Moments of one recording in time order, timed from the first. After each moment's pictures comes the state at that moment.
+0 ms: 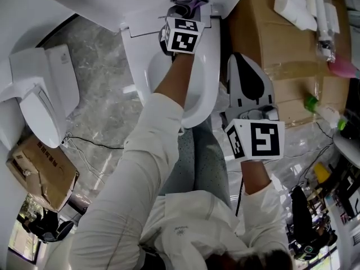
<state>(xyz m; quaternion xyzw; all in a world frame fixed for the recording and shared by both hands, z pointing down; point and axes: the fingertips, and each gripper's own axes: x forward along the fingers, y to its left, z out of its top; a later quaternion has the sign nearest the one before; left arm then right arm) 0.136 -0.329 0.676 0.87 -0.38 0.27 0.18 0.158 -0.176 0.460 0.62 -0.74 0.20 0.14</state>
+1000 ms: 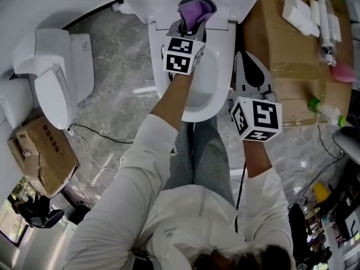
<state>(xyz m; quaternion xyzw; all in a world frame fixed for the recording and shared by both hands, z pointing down) 0.067 -0.265 0.574 0.88 -0.40 0.21 0.17 0.141 -0.153 0.461 0.61 -0.76 0.21 0.14</state>
